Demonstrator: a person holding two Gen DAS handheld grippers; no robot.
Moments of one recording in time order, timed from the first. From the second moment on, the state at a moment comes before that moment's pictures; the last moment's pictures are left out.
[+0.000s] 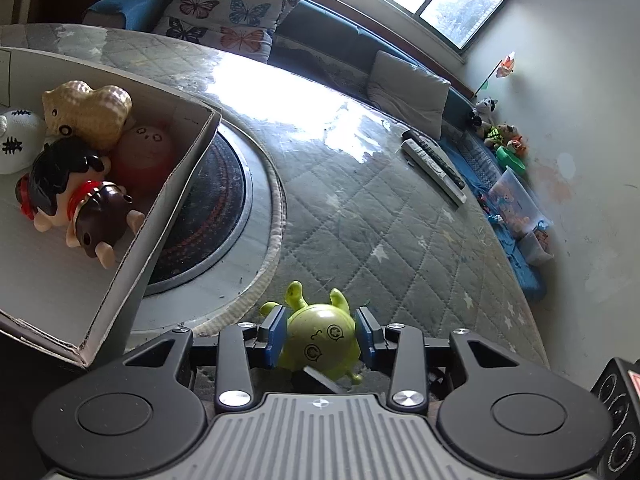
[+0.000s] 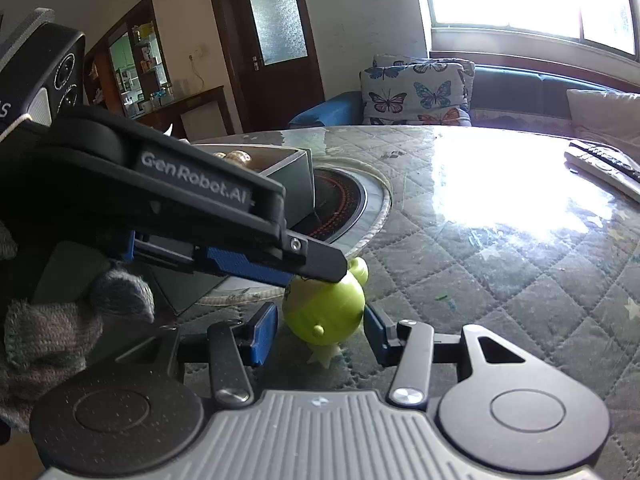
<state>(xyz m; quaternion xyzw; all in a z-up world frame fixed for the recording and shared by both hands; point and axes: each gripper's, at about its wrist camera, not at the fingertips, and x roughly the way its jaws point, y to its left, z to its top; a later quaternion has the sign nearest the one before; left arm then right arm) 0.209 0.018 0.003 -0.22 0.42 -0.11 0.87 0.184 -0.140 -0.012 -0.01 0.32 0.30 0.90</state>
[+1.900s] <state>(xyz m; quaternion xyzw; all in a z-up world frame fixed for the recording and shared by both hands) 0.197 0.239 0.024 -0.29 0.36 0.04 0.89 0.263 0.104 0.024 -0.13 0.38 0.47 0.78</state>
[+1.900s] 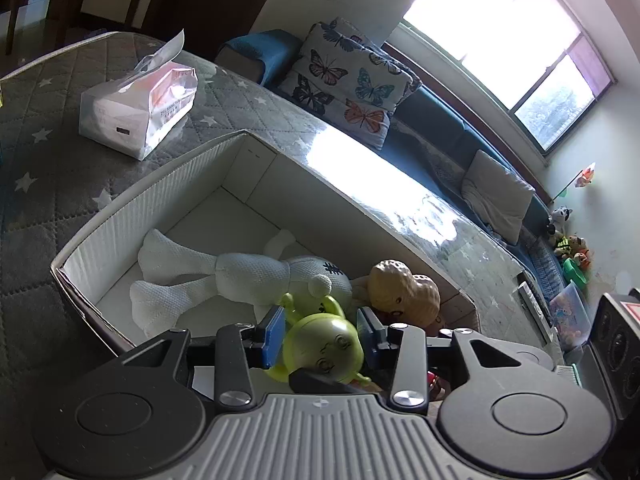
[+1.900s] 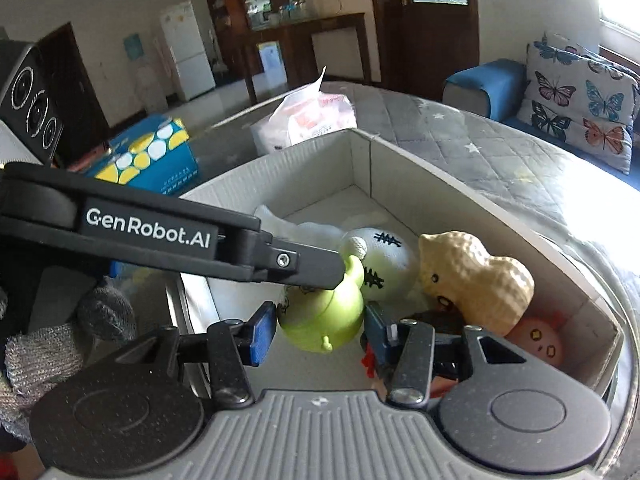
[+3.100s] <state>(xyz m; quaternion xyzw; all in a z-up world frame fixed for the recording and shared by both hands) 0.113 0.188 0.064 -0.20 0.27 0.06 0.94 0.188 0.037 0.064 -0.10 0.27 0.44 0.85</state>
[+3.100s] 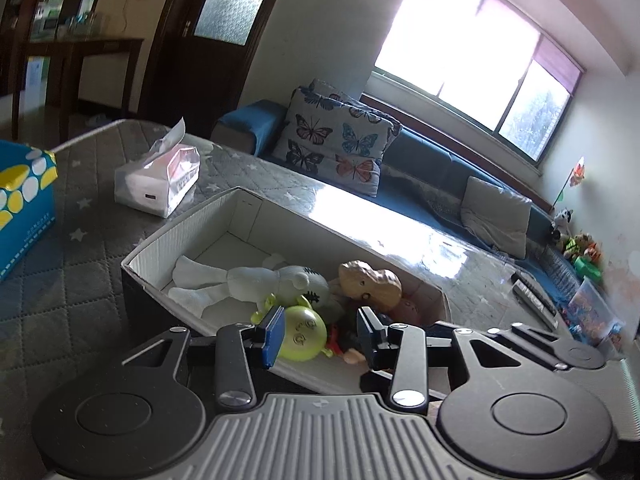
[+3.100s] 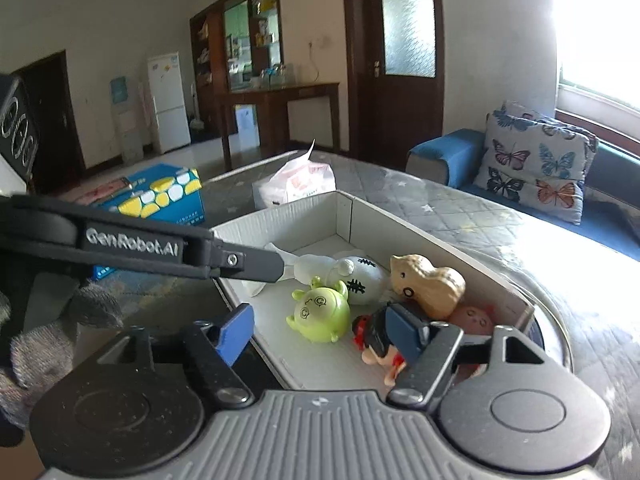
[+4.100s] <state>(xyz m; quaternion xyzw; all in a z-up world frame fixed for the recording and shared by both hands) 0.073 0.134 0.048 -0.11 0.31 0.13 0.93 0.130 -0.023 0.044 -0.05 0.28 0.38 0.88</state>
